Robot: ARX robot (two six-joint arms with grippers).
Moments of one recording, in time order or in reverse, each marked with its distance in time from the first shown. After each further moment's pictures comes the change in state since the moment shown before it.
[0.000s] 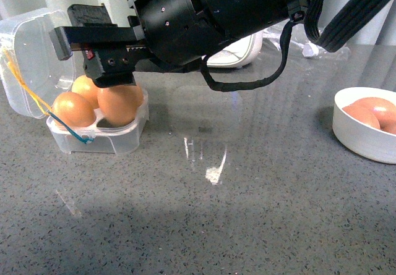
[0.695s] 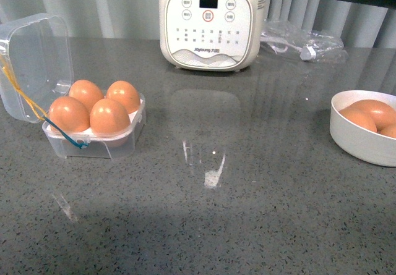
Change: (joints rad) left arm 0.000 0.000 0.000 0.000 0.002 0.000; right arm -0.180 -0.485 -0.338 0.045 0.385 0.250
